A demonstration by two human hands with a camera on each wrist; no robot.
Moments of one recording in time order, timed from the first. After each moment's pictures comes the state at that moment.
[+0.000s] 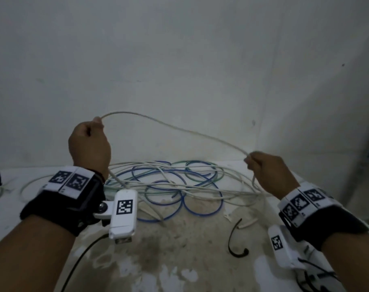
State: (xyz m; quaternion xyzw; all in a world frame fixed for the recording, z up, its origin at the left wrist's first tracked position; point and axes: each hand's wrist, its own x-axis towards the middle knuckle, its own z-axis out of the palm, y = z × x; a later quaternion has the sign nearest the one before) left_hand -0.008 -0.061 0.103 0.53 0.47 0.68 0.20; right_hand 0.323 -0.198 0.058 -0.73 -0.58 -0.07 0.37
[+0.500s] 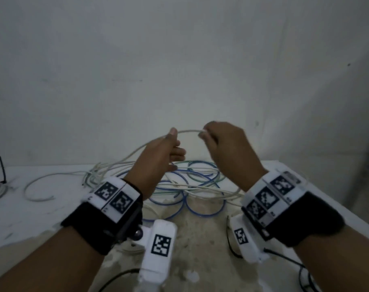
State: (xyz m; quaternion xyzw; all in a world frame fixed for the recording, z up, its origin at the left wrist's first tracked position) left_hand 0.063 -0.133 0.102 0.63 0.33 0.46 0.53; right_hand 0.216 -0.178 0.116 -0.58 -0.68 -0.20 0.41
